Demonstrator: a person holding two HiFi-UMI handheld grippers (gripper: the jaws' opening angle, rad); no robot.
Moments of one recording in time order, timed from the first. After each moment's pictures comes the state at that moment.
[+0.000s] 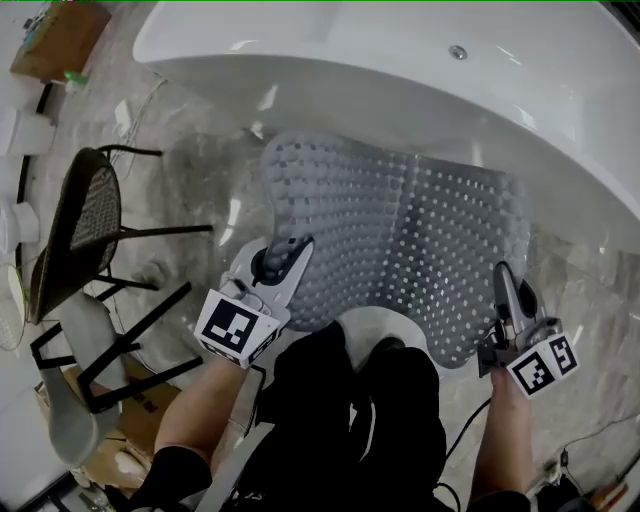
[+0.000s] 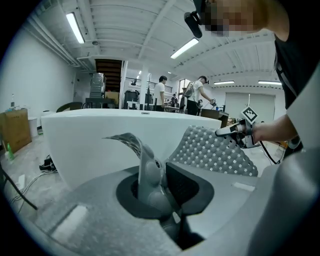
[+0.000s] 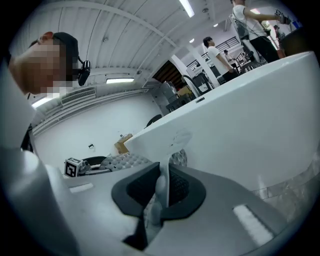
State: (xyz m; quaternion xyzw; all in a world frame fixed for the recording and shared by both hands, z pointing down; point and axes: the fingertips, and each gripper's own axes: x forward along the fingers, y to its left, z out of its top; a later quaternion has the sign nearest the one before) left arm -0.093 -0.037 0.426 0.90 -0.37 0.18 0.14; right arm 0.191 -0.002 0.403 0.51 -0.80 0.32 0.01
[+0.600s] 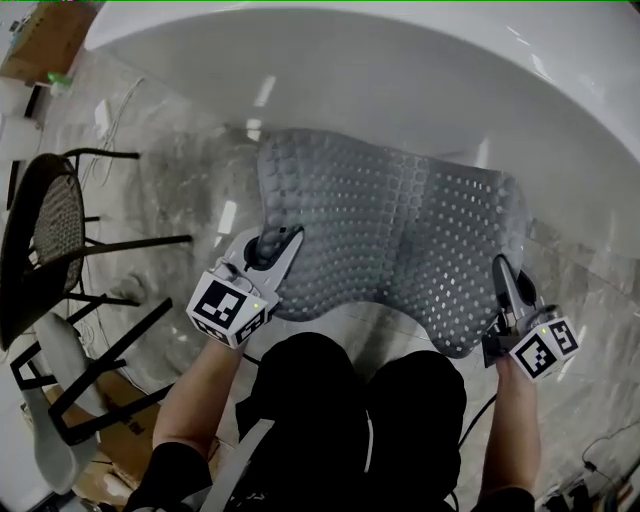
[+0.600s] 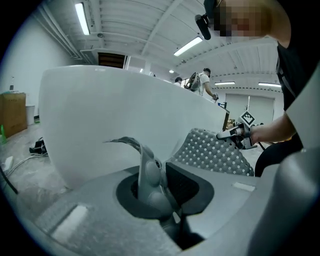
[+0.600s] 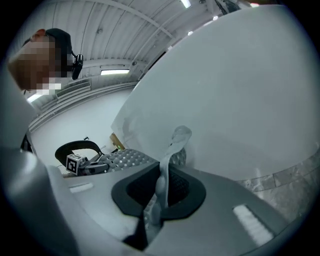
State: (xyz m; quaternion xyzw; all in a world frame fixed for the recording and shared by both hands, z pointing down) left arm -0.113 -0.075 0.588 0.91 -0.36 0.17 0.16; right arm 0.201 -0.031 0.572 0.51 -0.79 0.34 0.04
